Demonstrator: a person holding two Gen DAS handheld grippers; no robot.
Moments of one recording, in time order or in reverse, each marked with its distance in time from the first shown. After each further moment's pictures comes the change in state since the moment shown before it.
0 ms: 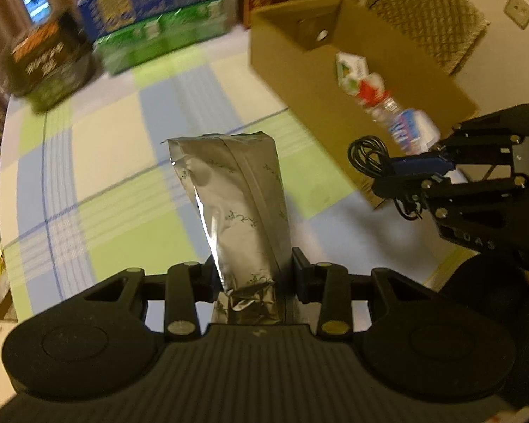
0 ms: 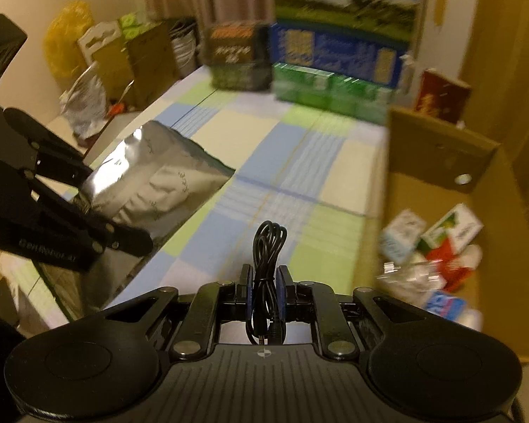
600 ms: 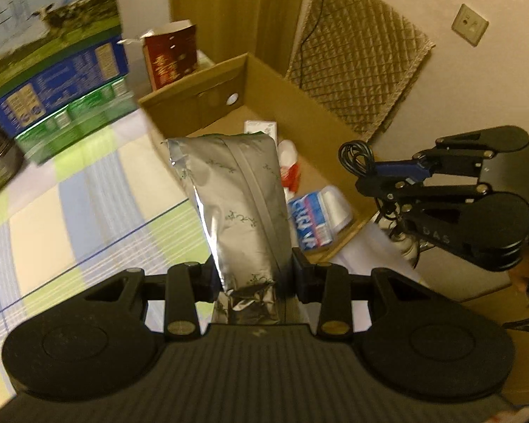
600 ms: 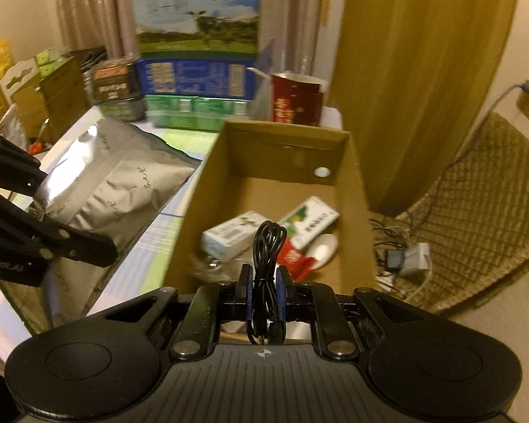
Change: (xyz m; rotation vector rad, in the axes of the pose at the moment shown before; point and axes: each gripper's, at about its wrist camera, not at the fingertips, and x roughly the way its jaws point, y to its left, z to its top) left arm 0.001 -0.121 0.102 0.082 -0.087 -0.098; right arm -0.071 -0.128 -0.011 0.144 -0.044 -0.223
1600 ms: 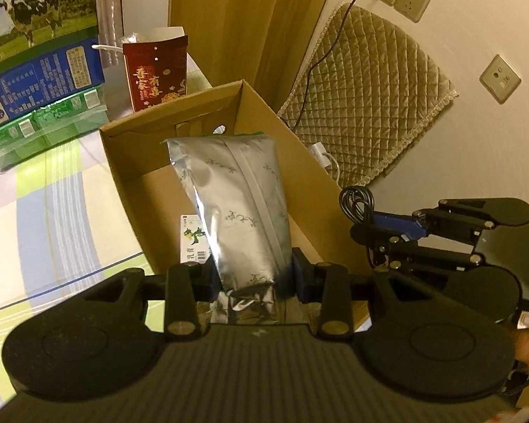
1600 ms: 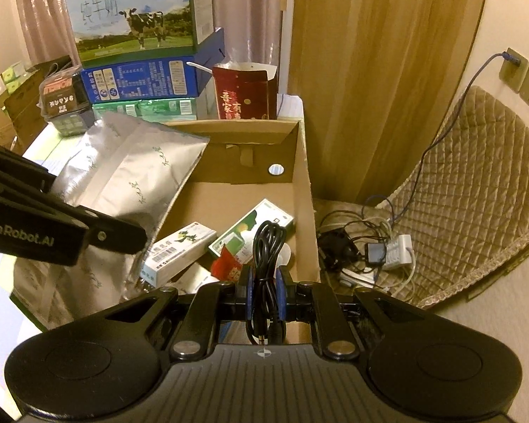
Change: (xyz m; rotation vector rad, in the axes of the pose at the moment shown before) left arm 0.074 -0.001 0.073 -0.157 -0.033 -0.046; right arm 0.049 -0.066 0.022 0.077 0.029 -0.035
